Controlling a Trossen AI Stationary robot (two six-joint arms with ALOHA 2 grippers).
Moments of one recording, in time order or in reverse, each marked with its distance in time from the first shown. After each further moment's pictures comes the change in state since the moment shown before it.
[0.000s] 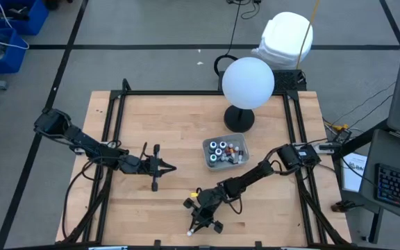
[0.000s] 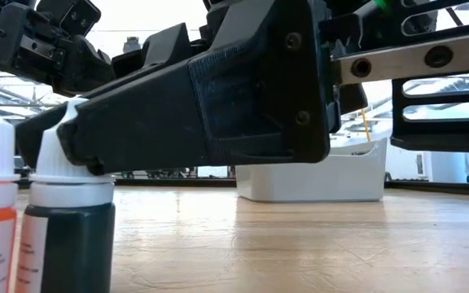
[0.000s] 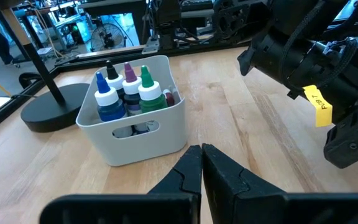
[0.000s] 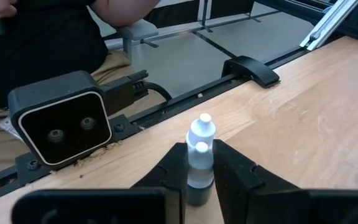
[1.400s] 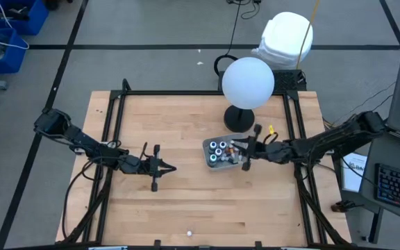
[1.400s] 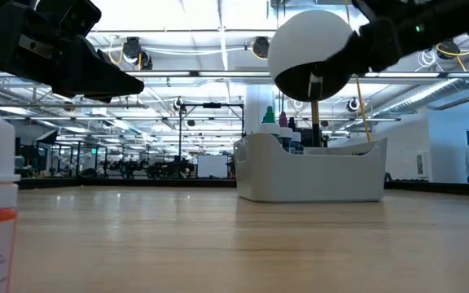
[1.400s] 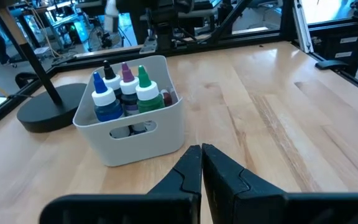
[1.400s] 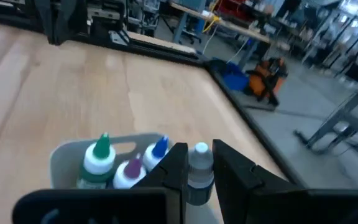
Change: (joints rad) left arm 0.000 0.000 0.000 0.000 0.010 -0.002; right arm -0.148 -1.201 -0.841 -0.239 1.104 0.118
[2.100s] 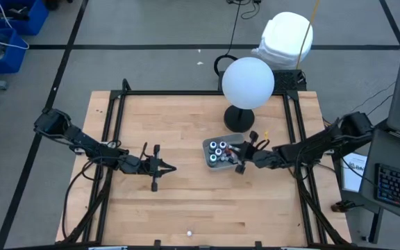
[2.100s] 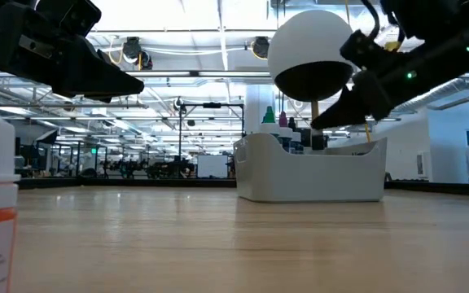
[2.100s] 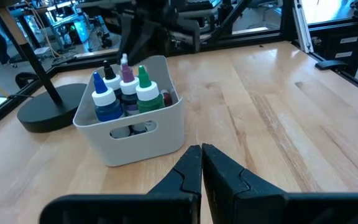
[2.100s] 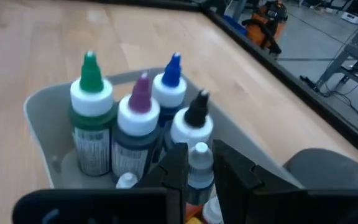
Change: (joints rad) left arm 0.000 0.000 0.000 0.000 -0.001 0.000; right arm -0.004 0.258 -0.070 0.130 0.053 0.288
